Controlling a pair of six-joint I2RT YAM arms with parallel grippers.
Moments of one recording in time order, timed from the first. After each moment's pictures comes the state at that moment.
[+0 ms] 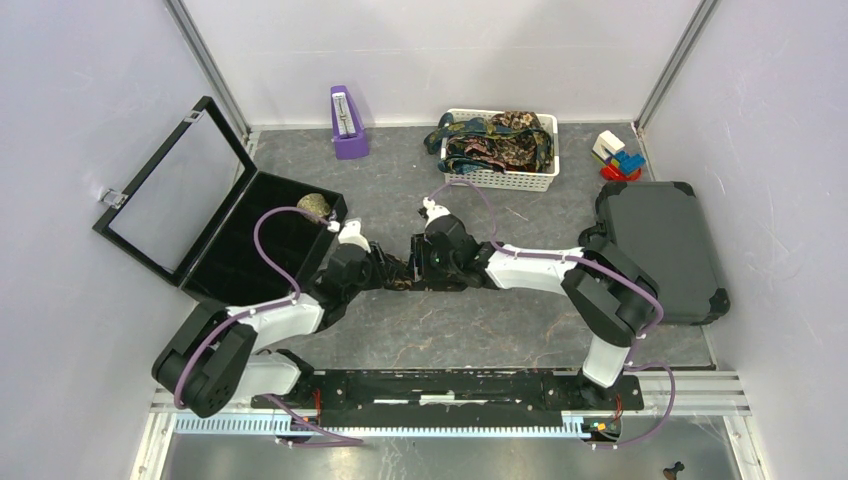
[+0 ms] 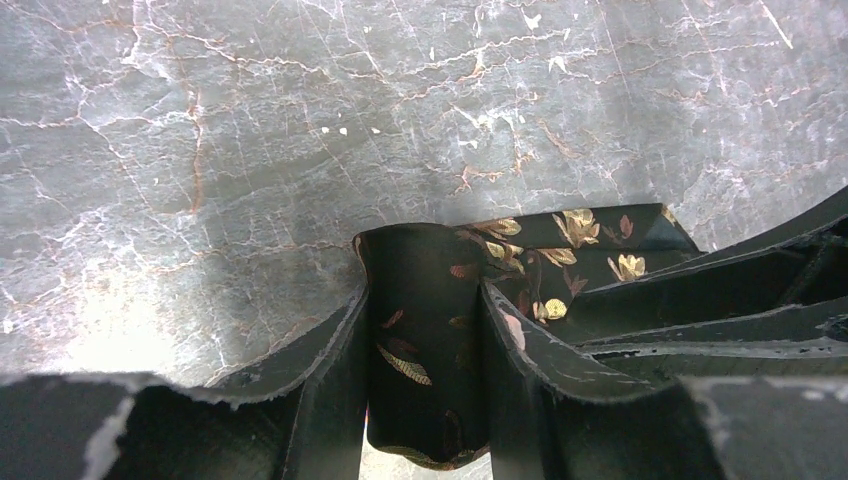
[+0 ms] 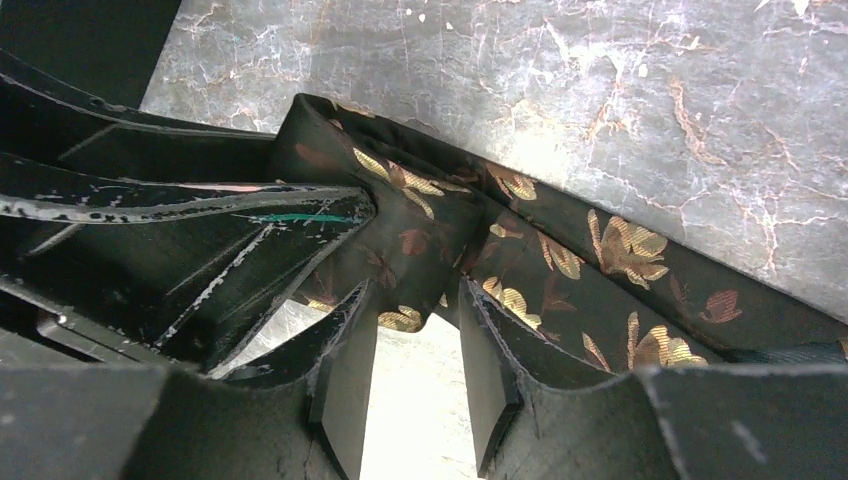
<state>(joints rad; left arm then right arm) -0.56 1.27 0.34 0.39 -0.13 -0.63 0.89 1.77 1.01 0.08 -0.03 0.64</state>
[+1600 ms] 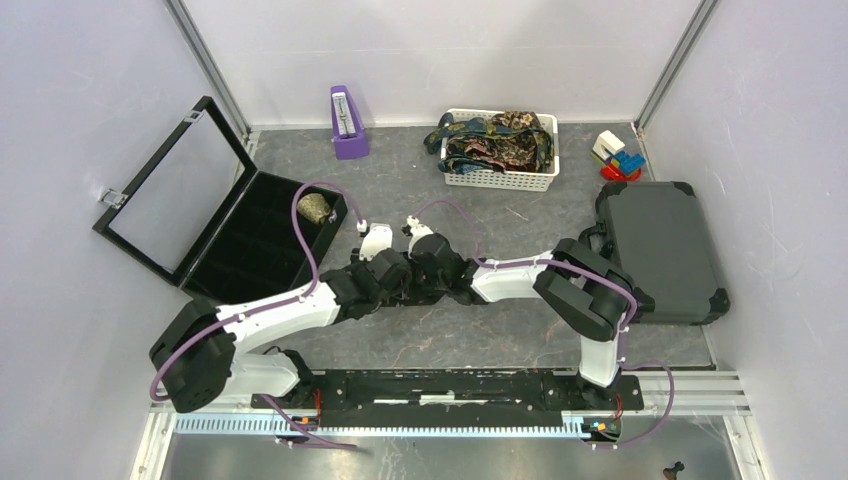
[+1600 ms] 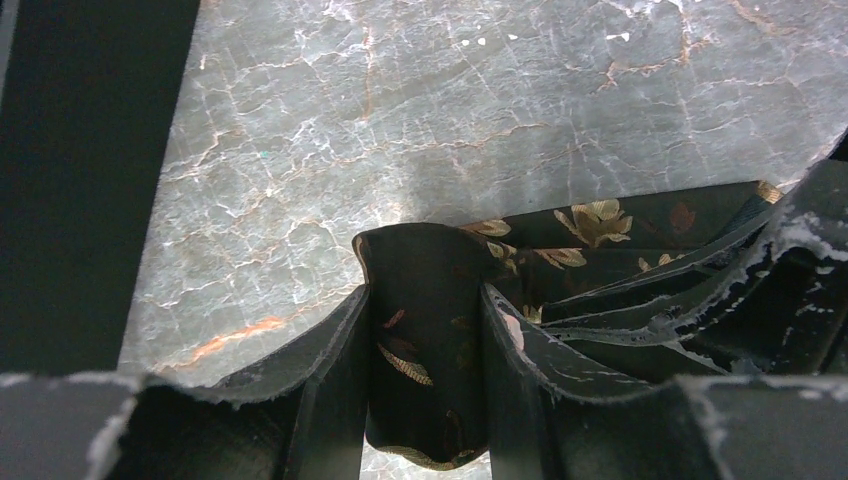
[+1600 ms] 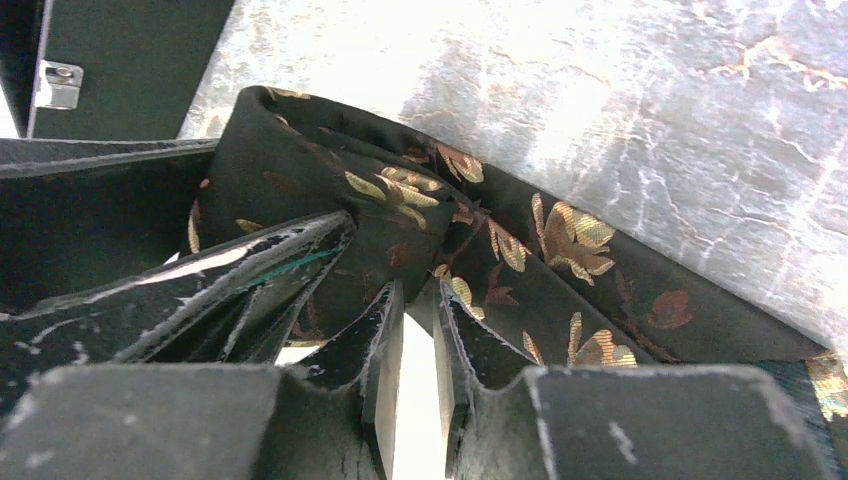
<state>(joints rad) -0.87 1.25 0.65 -0.38 -0.66 -0.58 0.98 1.89 0.96 0.29 -0.12 0.73</state>
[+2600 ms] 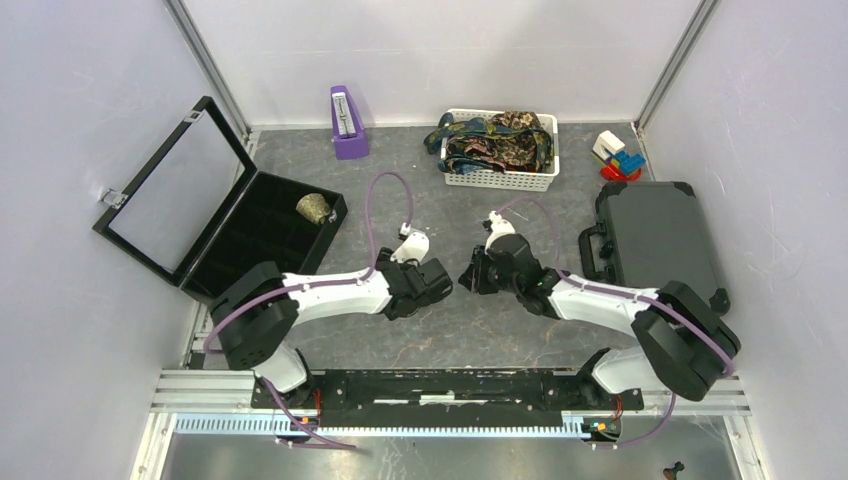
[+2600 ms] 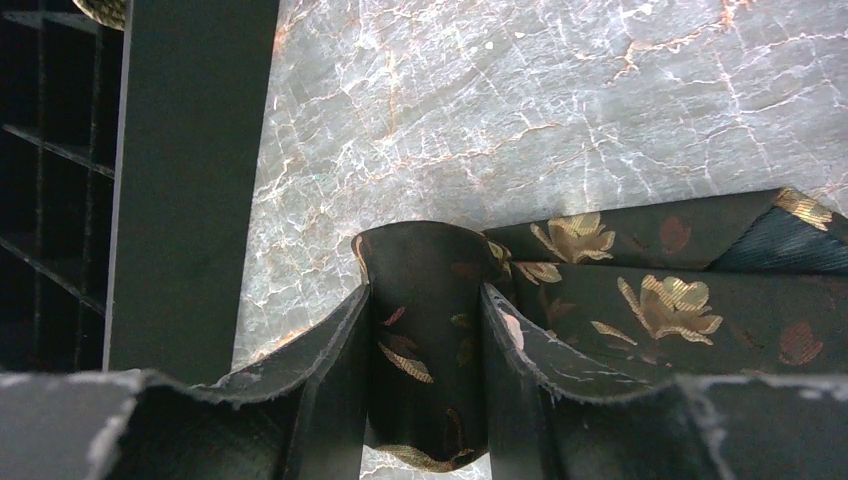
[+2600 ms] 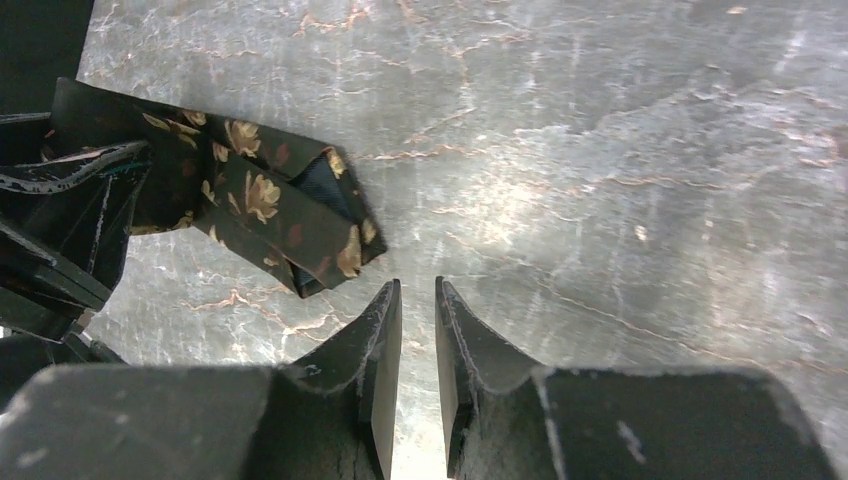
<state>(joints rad) -1.02 1.57 0.88 -0.63 -0.92 -0.62 0.74 1.39 0.55 0.18 -0.03 0.64</state>
